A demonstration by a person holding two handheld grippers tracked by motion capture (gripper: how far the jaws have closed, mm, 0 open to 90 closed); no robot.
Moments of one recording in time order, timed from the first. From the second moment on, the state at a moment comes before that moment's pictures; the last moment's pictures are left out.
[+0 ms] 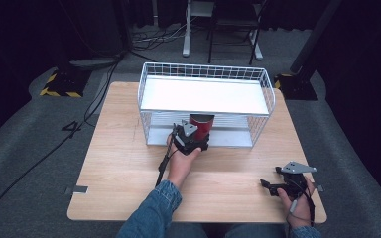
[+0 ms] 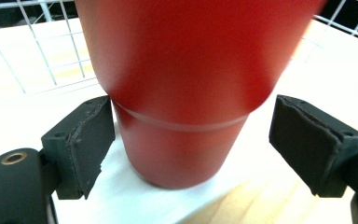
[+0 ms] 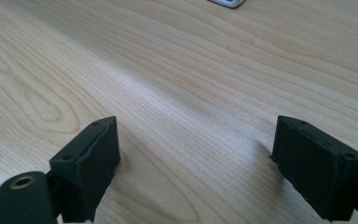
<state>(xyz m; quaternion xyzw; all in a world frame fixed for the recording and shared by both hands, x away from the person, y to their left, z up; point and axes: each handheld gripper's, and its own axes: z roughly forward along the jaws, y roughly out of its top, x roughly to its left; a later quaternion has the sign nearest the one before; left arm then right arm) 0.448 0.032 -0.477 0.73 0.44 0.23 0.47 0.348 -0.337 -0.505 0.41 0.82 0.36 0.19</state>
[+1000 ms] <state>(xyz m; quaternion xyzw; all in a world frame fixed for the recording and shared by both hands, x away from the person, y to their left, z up) 0.358 0.091 -0.432 0.75 0.38 0.22 0.49 0.348 -0.337 -0.505 0.41 0.82 0.36 0.18</state>
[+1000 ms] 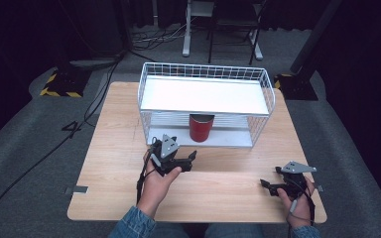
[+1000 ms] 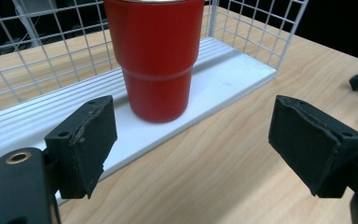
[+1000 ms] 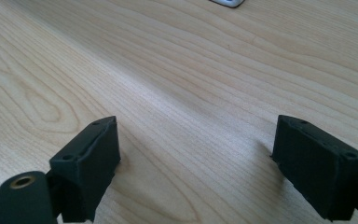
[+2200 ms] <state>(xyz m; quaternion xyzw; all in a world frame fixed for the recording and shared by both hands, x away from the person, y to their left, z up) 0.297 0.209 -0.447 0.79 0.35 0.23 0.45 0.348 -0.336 -0.505 0.41 0.82 0.36 0.19</state>
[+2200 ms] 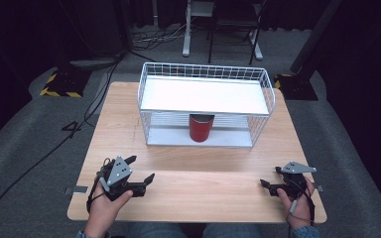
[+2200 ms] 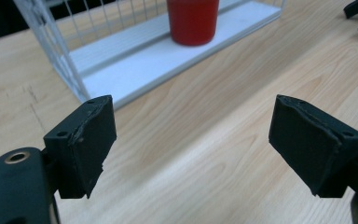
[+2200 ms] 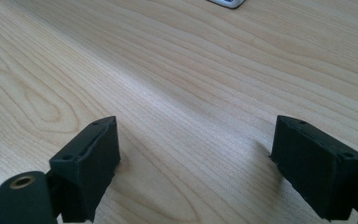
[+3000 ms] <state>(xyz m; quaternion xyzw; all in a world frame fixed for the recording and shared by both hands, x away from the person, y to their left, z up) 0.302 0.247 -0.501 0.82 0.41 0.16 0.36 0.347 -0.336 -0.505 0.41 0.82 0.36 0.19</state>
